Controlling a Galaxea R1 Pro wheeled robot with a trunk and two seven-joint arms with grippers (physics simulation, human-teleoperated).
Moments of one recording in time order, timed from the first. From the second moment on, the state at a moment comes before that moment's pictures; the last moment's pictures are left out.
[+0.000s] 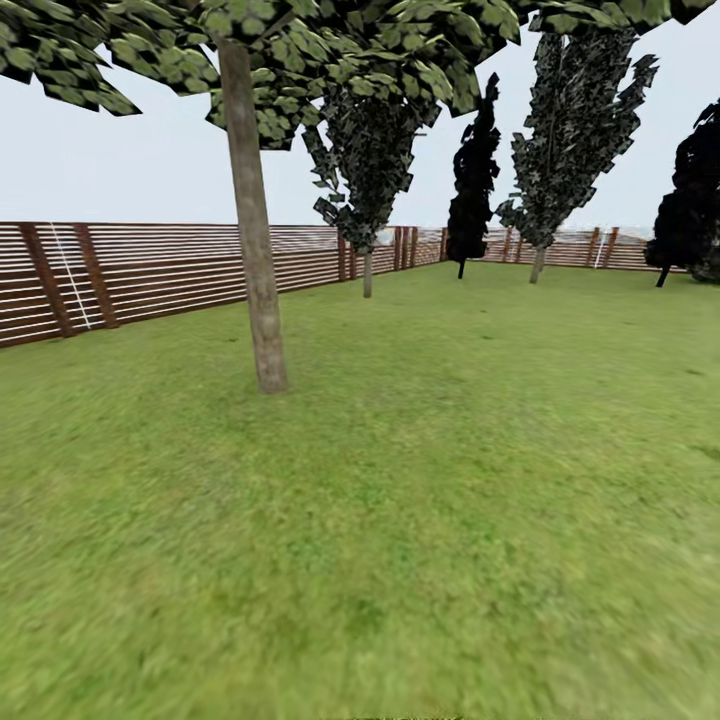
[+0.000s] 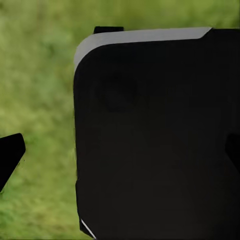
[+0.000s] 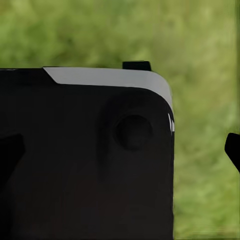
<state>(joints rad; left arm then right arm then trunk) 0.00 0.01 0.01 -0.09 0.01 -0.02 0.00 -0.05 0.00 -0.01 -0.05 -0.01 -0.10 0.00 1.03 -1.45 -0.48</state>
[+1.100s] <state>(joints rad) 0.00 0.09 0.00 -0.09 0.00 -0.02 0.00 -0.05 0.01 0.00 -0.05 0.00 -0.10 0.00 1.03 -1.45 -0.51</state>
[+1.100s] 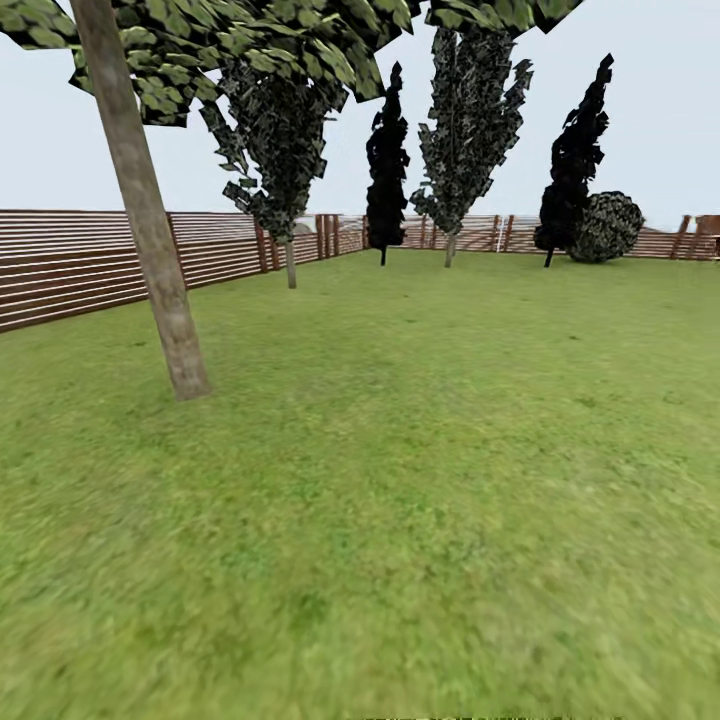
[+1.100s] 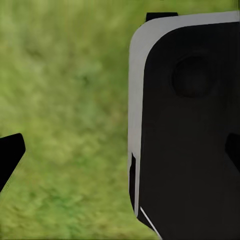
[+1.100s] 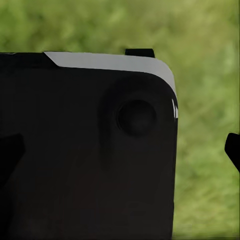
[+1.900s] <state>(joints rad) 0.00 0.09 0.00 -0.09 0.00 -0.02 0.00 -0.05 0.01 0.00 -0.05 -0.01 -0.10 0.00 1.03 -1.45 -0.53</state>
